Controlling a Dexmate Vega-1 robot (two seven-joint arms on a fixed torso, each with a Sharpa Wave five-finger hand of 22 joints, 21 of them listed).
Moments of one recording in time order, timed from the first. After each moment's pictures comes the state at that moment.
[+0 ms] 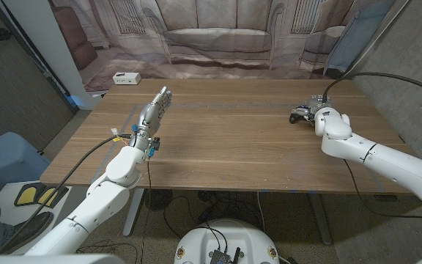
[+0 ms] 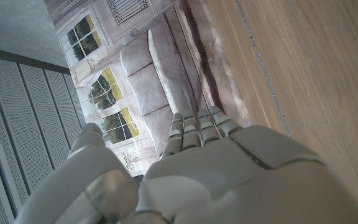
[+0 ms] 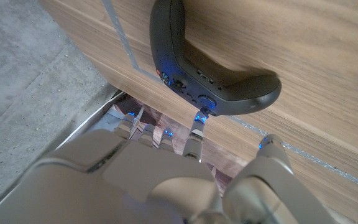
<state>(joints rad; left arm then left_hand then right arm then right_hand) 1.20 0.63 0.24 -1.80 -0.48 -0.32 0.22 0.24 0.03 0.23 -0.07 0.19 0.20 0.10 0.19 0.18 0.17 0.08 0.22 0.20 0.10 0.09 0.19 0.18 0.06 0.06 0.20 0.17 -0.51 -0.87 -0.90 -1.61 -0.67 -0.79 0.21 0.10 0.01 0.20 -0.13 0.19 0.40 -0.16 0.21 0.19 -0.11 0.01 0.22 0.19 -0.17 0.10 0.23 0.21 -0.15 0.21 0.22 0.18</state>
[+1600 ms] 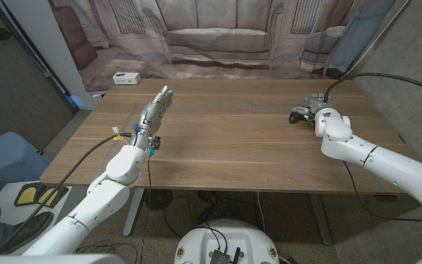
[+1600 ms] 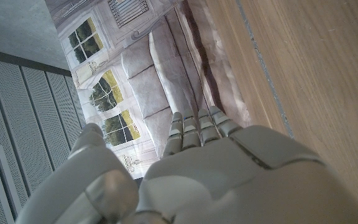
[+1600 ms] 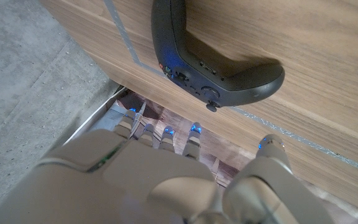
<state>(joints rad) 1.18 0.64 0.25 -1.79 -0.49 -0.32 0.20 0.24 0.04 0.23 -0.08 0.18 0.22 0.10 0.19 0.18 0.17 0.08 0.22 0.20 0.10 0.09 0.19 0.18 0.06 0.06 0.20 0.17 -0.55 -0.87 -0.85 -1.64 -0.66 -0.80 0.15 0.10 0.02 0.21 -0.13 0.19 0.10 -0.15 0.16 0.19 -0.09 0.02 0.22 0.19 -0.17 0.10 0.23 0.20 -0.08 0.21 0.22 0.18</state>
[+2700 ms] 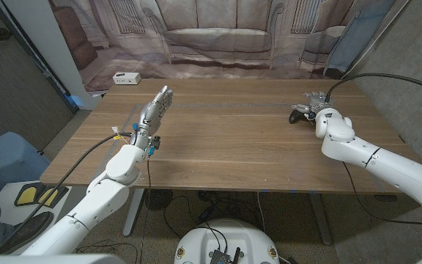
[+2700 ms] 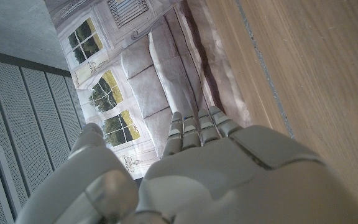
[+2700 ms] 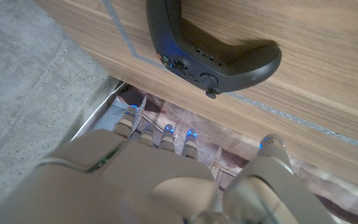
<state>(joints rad) 1.18 0.64 0.25 -1.79 -0.49 -0.32 0.20 0.24 0.04 0.23 -0.08 0.18 0.22 0.09 0.19 0.18 0.17 0.08 0.22 0.20 0.10 0.09 0.19 0.18 0.06 0.06 0.20 0.17 -0.60 -0.87 -0.79 -1.69 -0.60 -0.80 0.07 0.10 0.01 0.21 -0.14 0.19 0.01 -0.11 0.19 0.19 -0.07 0.03 0.22 0.19 -0.16 0.10 0.23 0.20 -0.04 0.21 0.22 0.18</state>
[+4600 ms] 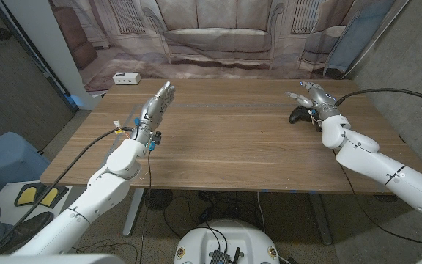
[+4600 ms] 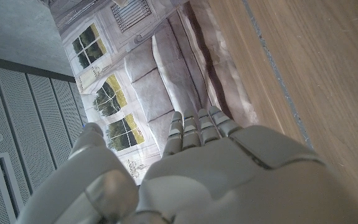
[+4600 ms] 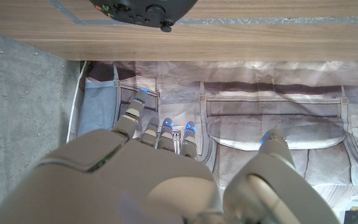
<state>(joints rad) 1.14 0.65 0.26 -1.79 -0.48 -0.29 0.19 0.24 0.04 0.23 -0.09 0.18 0.22 0.10 0.19 0.18 0.17 0.08 0.22 0.20 0.10 0.09 0.19 0.18 0.06 0.06 0.20 0.17 -0.87 -0.89 -0.49 -1.82 -0.24 -0.46 -0.34 0.15 -0.01 0.23 -0.15 0.19 0.11 -0.05 0.20 0.19 0.03 0.08 0.23 0.19 -0.03 0.02 0.23 0.20 0.23 0.09 0.24 0.17</state>
